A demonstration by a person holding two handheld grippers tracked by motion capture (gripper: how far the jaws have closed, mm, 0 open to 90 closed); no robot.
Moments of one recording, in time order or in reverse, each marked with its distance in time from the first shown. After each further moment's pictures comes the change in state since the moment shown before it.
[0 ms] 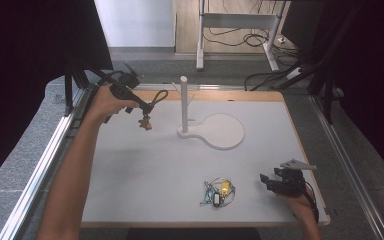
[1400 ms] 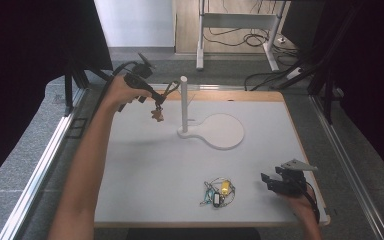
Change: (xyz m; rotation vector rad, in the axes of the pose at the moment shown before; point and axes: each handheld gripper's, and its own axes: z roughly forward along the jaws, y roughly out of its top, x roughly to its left) left arm 0.009 0.044 0.022 -0.002 -0.062 0.032; right arm 0.001 0.001 -0.004 -0.026 -0.022 -0.030
